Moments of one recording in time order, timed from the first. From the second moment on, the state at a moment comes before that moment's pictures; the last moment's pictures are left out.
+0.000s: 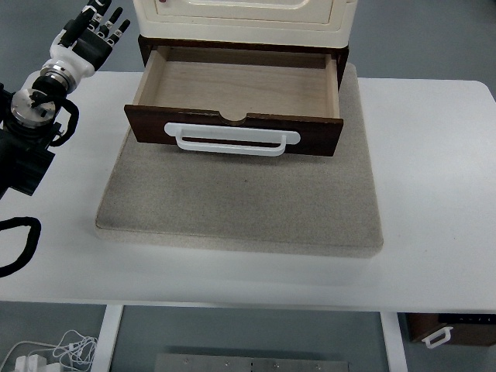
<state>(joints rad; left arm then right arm) -1.02 0.24 -1.08 -0.34 -0.13 -0.30 0.02 -0.01 0.00 -0.01 0.18 -0.04 0.07 0.03</state>
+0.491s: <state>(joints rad) -1.15 0.36 -1.08 -0.34 -0.13 -0.29 0.01 -0.01 0.00 -0.01 0.18 -0.04 0.07 0.03</state>
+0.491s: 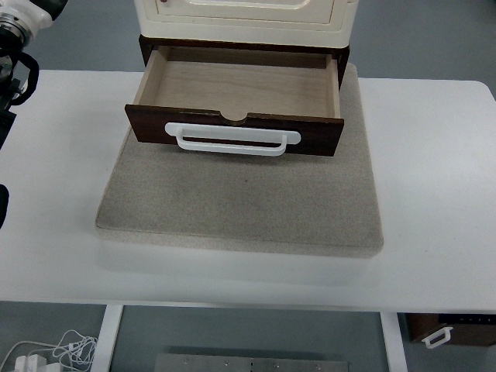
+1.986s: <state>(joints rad) -1.36 0.63 -0.66 -1.35 0.13 -0.24 -0.01 -0.01 0.00 -0.01 0.18 -0.04 0.07 0.03</state>
